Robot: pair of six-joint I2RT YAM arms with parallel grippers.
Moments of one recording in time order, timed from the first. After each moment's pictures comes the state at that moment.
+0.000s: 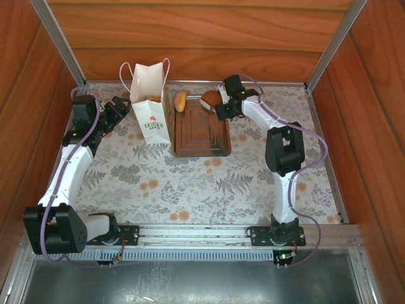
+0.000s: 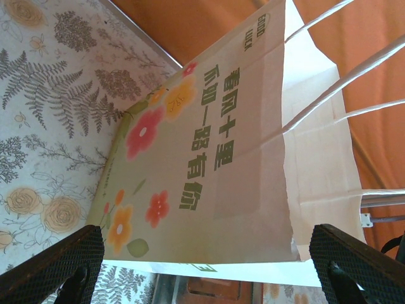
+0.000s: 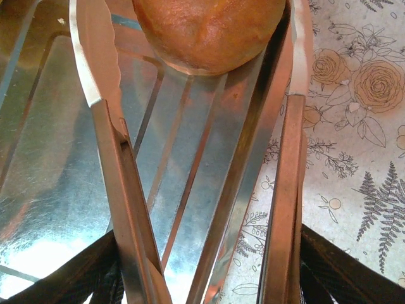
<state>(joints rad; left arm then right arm) 0.02 1.20 0.98 -0.26 0.34 -0.79 0.39 2.15 1.82 -0.72 -0.01 -0.05</state>
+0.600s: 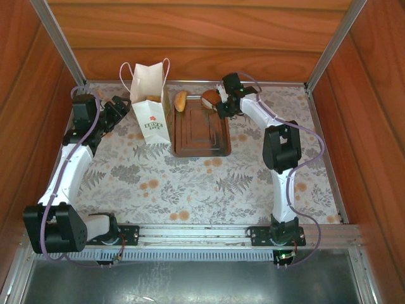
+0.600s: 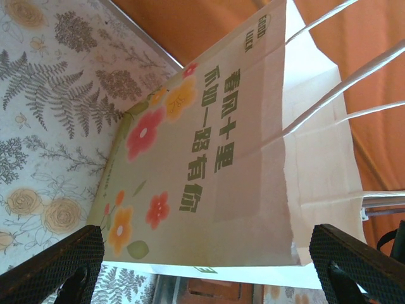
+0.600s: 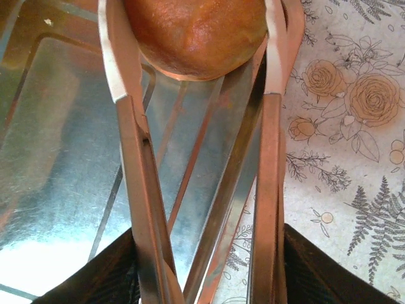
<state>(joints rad) 0.02 1.21 0.99 -0.27 0.34 -0.79 0.39 2.20 1.90 -0.76 0.02 -0.08</state>
